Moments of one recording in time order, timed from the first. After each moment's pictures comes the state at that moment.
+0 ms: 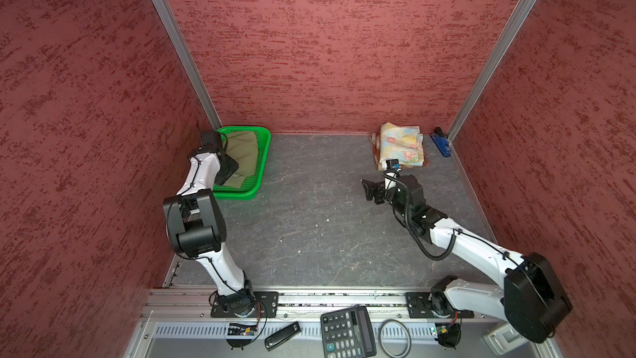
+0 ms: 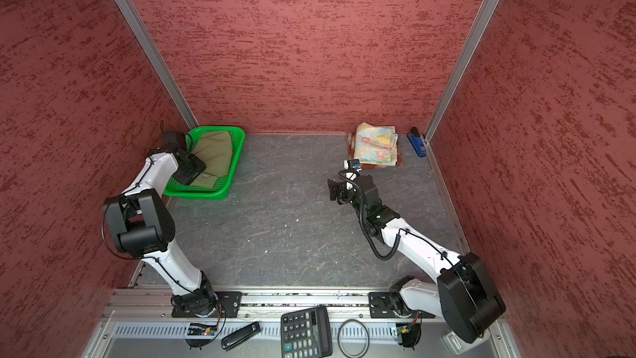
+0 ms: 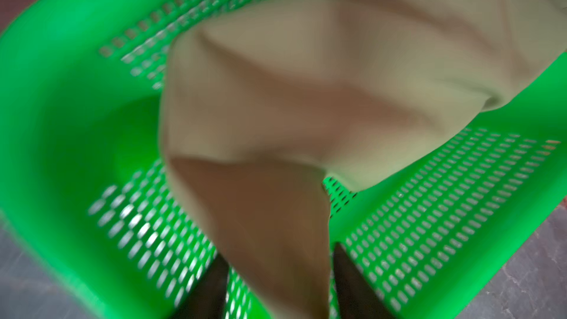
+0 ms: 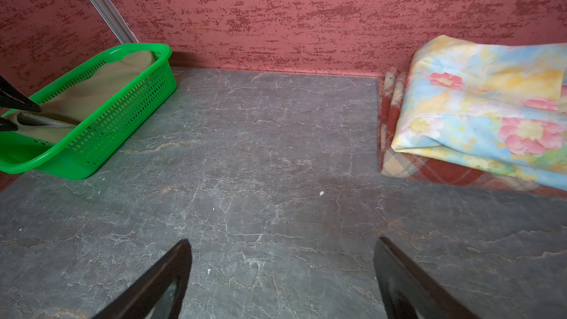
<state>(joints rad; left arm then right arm) 0.29 1.83 1.50 -0.77 -0.04 -0.68 0.52 1.22 0.67 0.19 0.09 0.25</state>
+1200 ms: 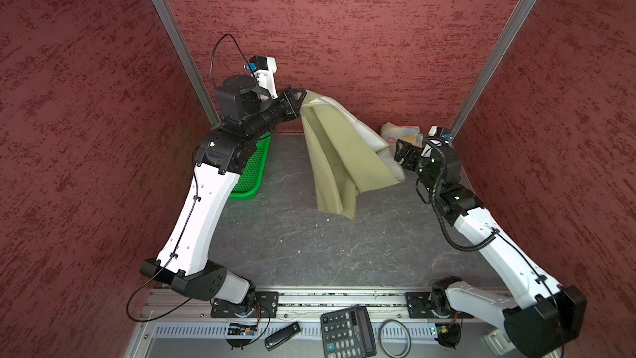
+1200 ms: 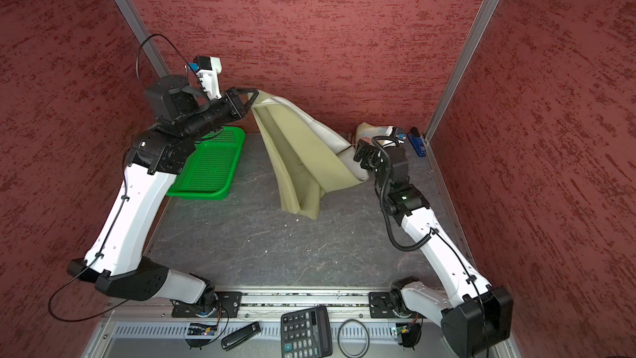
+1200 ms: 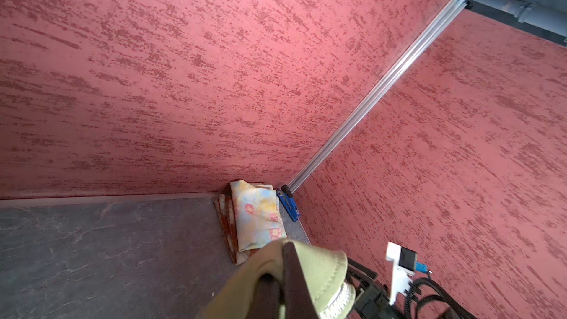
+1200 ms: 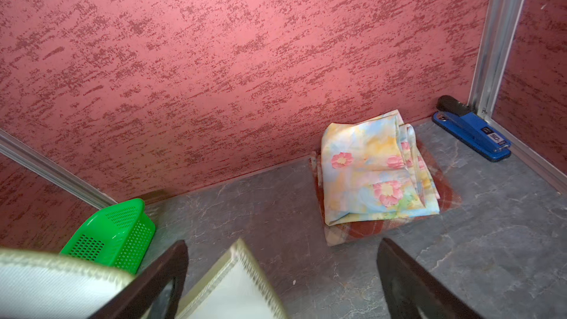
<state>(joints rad) -0.36 1.50 2.00 -0.61 0.23 -0.58 0.32 1.13 1.03 -0.12 0.23 0.49</state>
